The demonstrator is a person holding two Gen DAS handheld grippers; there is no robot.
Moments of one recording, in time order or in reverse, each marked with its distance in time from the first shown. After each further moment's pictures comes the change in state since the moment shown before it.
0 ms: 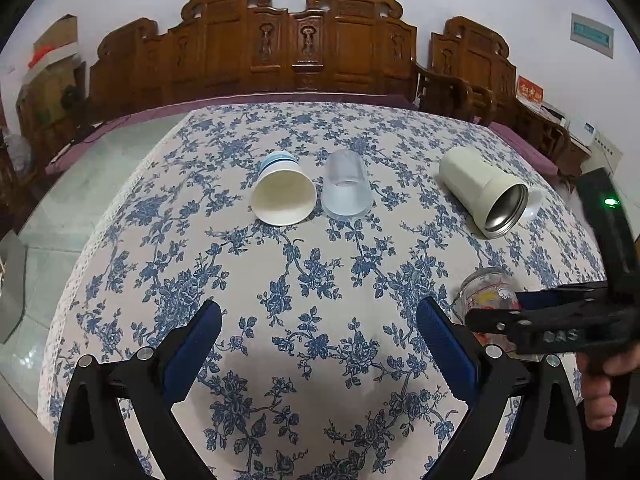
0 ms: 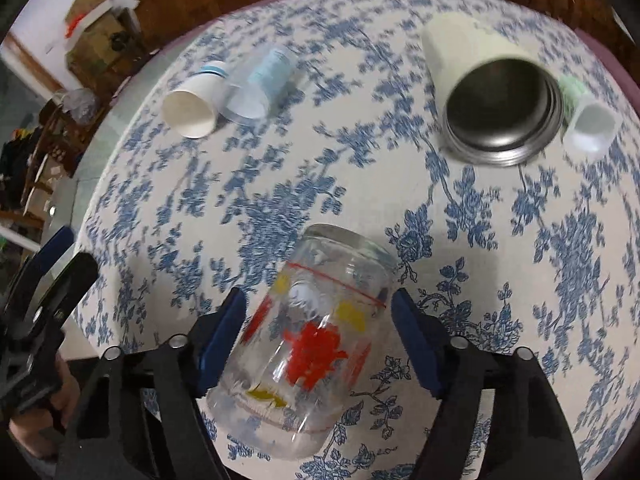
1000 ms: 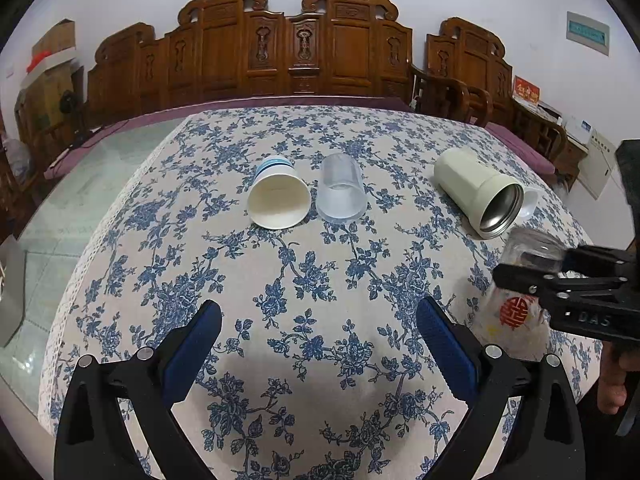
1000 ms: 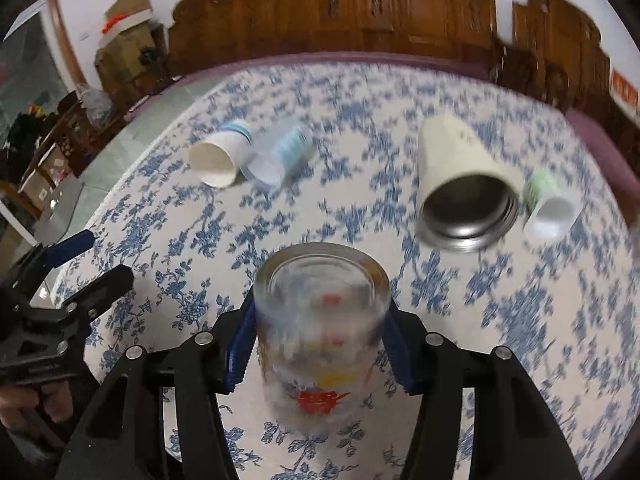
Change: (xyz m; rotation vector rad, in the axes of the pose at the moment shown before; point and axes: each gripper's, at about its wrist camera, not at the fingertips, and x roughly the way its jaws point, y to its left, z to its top) left arm -0.003 -0.004 0.000 0.008 -0.010 -0.005; right arm -0.057 0.013 -0.006 -0.195 -0.272 -0.081
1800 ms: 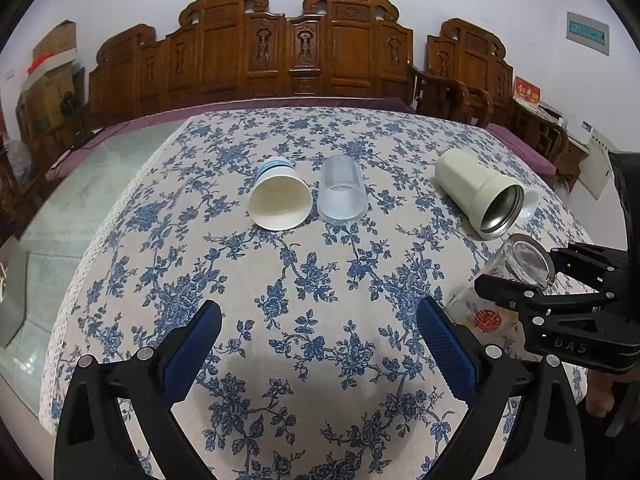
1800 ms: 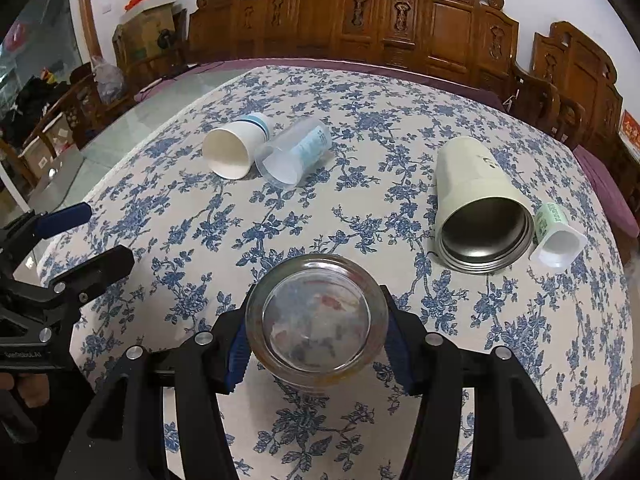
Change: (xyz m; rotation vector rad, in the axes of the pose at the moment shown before) left arm -0.001 0.001 0.000 -0.001 -0.005 0.004; right arm 0.013 0.021 -0.001 -0.092 -0.011 -0.023
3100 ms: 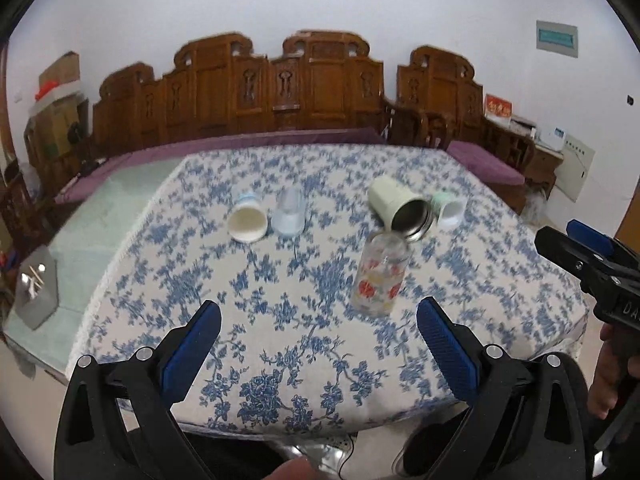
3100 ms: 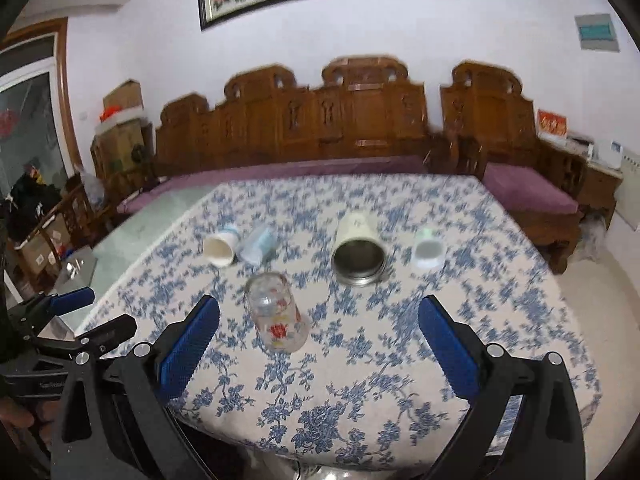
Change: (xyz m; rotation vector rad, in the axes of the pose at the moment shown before) left arm -0.148 -0.078 -0.027 0.040 -0.122 -0.006; right arm -0.213 -0.027 -0.087 0.190 -0.409 -0.112
